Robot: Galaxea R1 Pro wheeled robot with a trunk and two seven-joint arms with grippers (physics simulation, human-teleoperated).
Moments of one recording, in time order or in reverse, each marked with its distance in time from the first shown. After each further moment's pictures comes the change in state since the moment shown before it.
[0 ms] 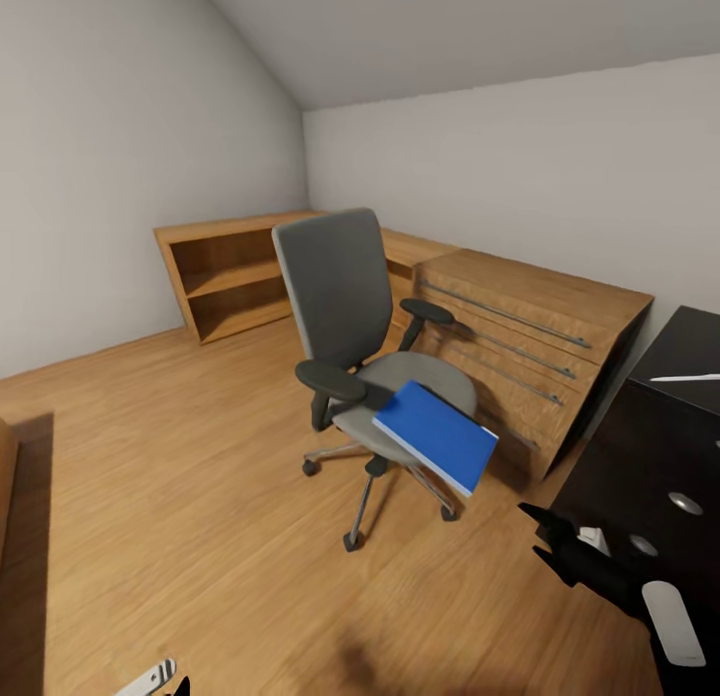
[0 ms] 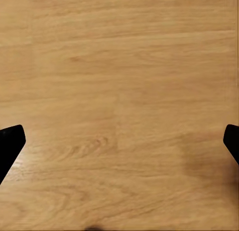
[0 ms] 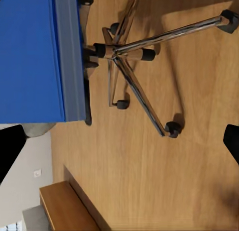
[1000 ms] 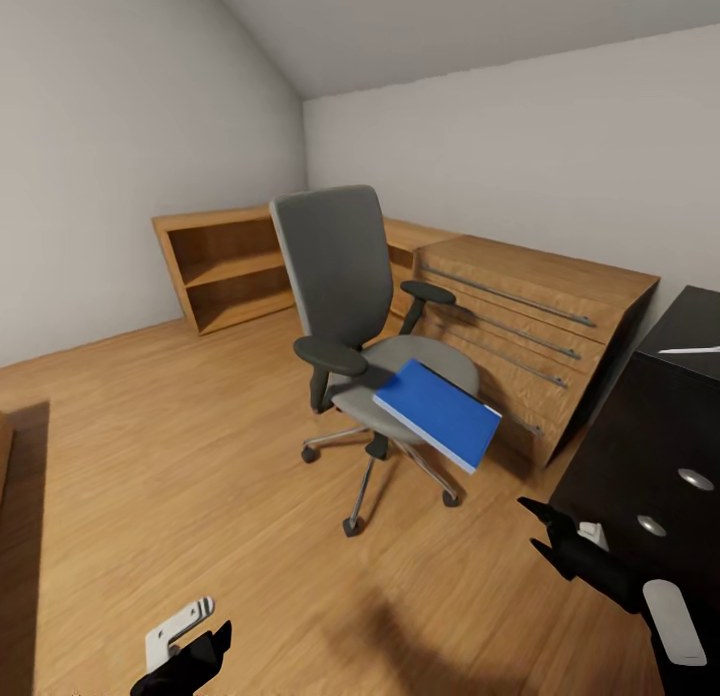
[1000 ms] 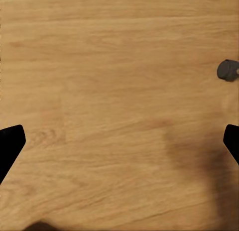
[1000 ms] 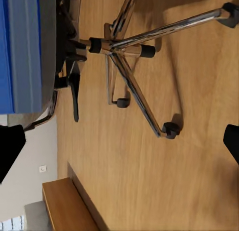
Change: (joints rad) left arm -0.047 -0.034 -0.102 -0.266 0.119 0.273 0.154; right arm 0.000 -0.005 0.005 -0.005 0.000 0.002 0.063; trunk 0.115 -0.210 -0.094
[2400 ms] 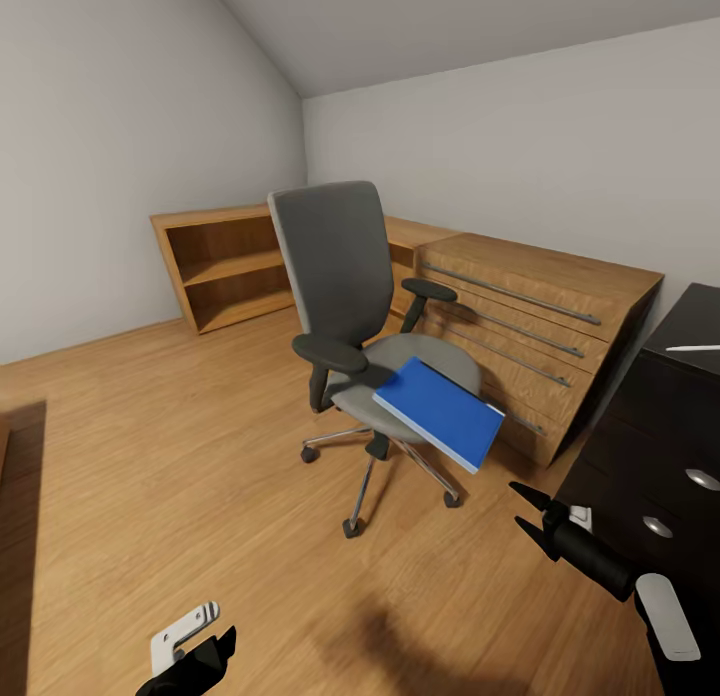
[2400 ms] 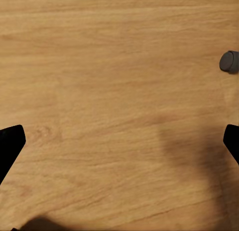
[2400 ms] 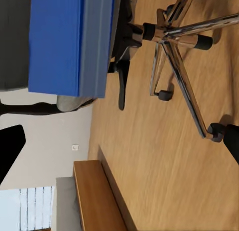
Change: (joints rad) left arm 0.000 0.000 -0.015 0.022 -0.004 0.001 -0.005; right arm 0.000 -0.019 0.067 -0.001 0.010 0.002 0.231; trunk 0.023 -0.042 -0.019
